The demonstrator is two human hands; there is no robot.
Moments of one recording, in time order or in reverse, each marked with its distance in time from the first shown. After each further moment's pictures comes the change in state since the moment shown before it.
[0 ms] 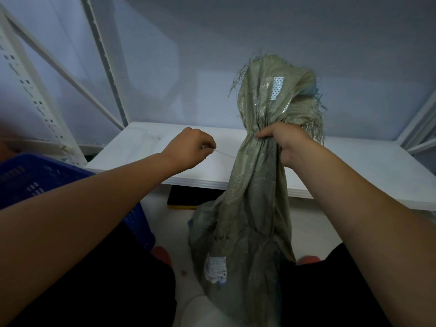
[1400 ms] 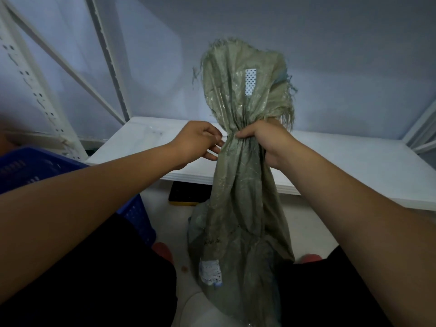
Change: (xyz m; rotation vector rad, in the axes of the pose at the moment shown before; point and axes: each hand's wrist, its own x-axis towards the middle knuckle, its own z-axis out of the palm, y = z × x) left_hand 0.001 0.019 -0.003 -0.793 -0.037 -0.424; right_hand -0.030 0.005 0.039 -0.099 -0.166 -0.091
